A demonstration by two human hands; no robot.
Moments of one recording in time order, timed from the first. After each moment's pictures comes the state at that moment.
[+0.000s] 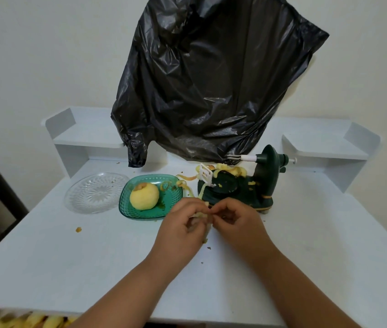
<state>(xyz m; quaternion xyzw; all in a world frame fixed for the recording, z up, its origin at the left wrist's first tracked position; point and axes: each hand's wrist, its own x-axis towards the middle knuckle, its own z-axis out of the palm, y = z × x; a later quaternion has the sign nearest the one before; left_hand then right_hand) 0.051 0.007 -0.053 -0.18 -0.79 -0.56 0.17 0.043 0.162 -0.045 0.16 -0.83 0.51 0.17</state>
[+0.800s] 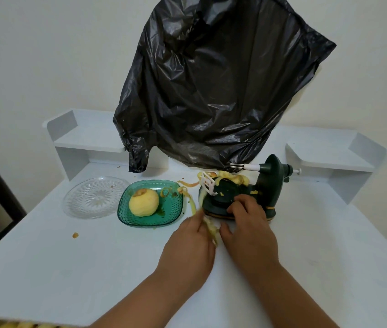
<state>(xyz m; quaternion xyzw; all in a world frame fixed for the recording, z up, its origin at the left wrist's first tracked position) 0.052 0.020 -0.064 -0.19 -0.95 -0.18 0.15 0.037 0.164 -0.052 0.05 -0.94 0.18 0.27</state>
